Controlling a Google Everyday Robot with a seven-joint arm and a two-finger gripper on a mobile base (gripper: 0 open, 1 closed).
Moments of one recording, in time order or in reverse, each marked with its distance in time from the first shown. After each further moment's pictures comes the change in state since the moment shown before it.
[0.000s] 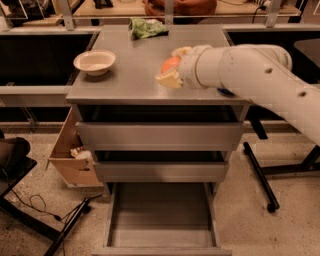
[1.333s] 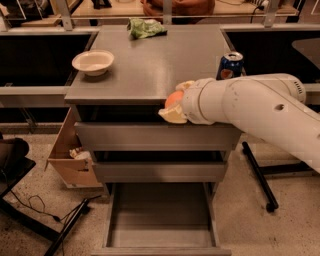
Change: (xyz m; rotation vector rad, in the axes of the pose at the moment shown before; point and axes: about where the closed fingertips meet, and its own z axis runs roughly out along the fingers) arm 0.045 0.076 -0.045 -0.077 0.146 0.041
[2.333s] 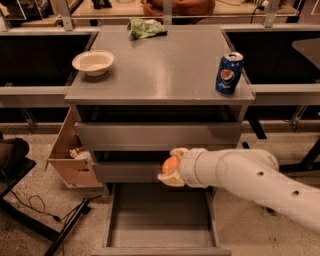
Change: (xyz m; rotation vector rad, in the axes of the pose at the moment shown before) arm 0.139 0.131 0.051 -0.225 0.059 0.033
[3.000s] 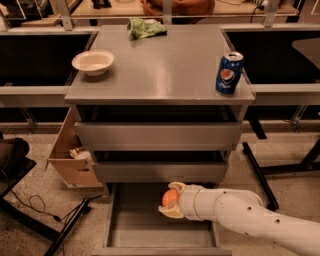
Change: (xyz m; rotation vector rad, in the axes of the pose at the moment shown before) arm 0.100 0.062 0.071 -0.087 -0.037 0.032
